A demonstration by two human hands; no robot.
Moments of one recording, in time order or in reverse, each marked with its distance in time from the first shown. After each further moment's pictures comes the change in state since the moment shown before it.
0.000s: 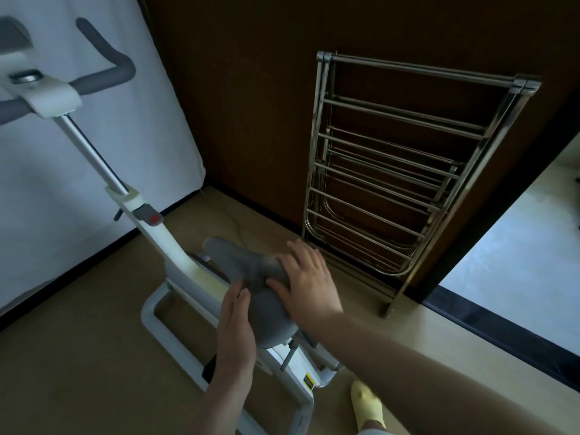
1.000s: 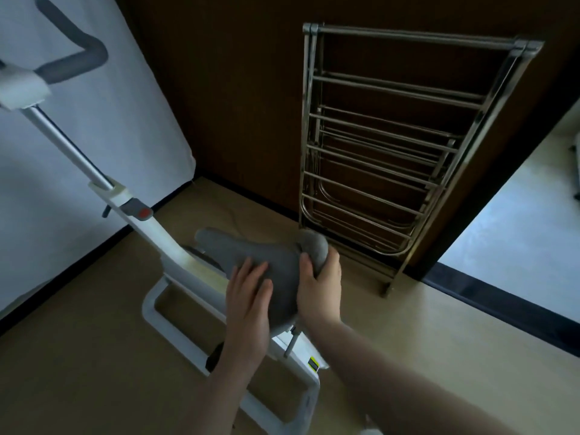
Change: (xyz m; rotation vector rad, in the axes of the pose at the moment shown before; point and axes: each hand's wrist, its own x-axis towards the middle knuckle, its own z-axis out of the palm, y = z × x) left_hand 0.016 -0.013 -0.001 0.523 -0.195 0.302; right_hand -0.021 -0.017 0.011 0.903 0.306 0.748
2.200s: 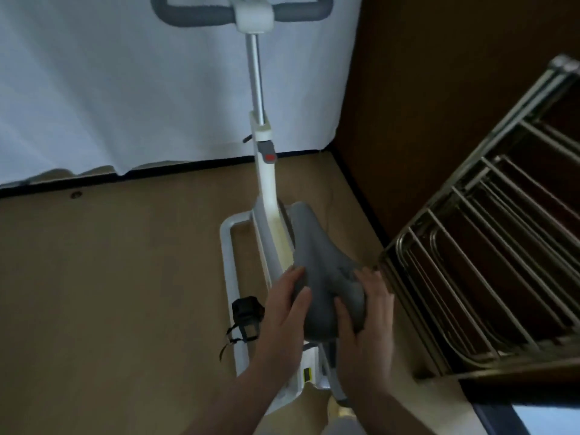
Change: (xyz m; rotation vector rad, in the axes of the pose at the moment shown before) left_hand -0.028 0.013 0.038 -0.442 0.503 -0.260; right_hand 0.024 0.011 -0.035 -0.364 -0.556 -0.658
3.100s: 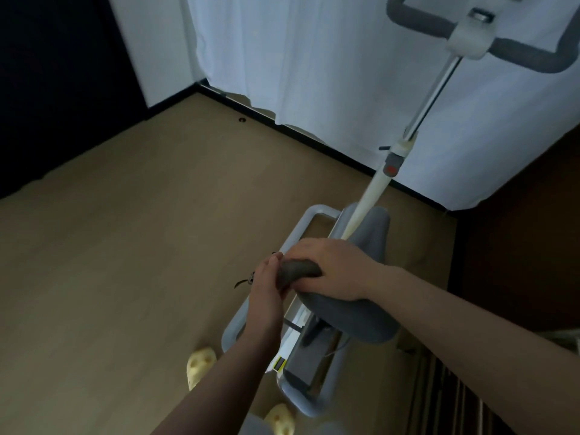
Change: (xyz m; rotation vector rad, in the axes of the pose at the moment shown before) left_hand -0.037 -0.007 0.055 -0.656 0.916 -0.084; right_hand 0.121 -0.042 0.038 -0.262 -1.521 -1.119
